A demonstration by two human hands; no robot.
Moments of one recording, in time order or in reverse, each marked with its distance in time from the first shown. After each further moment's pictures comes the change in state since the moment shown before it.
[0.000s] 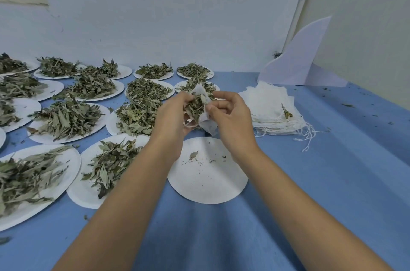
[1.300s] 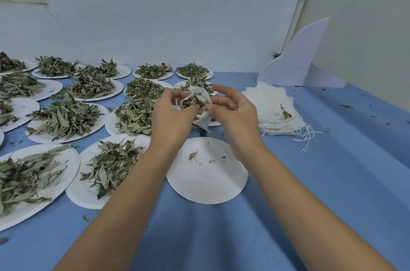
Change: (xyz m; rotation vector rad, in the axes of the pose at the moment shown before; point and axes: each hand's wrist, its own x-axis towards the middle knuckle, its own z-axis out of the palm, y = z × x) left_hand 0.002 -0.007 -0.005 0.429 0.077 0.387; right_hand 0.000 -0.010 -0.005 0.122 -0.031 0.013
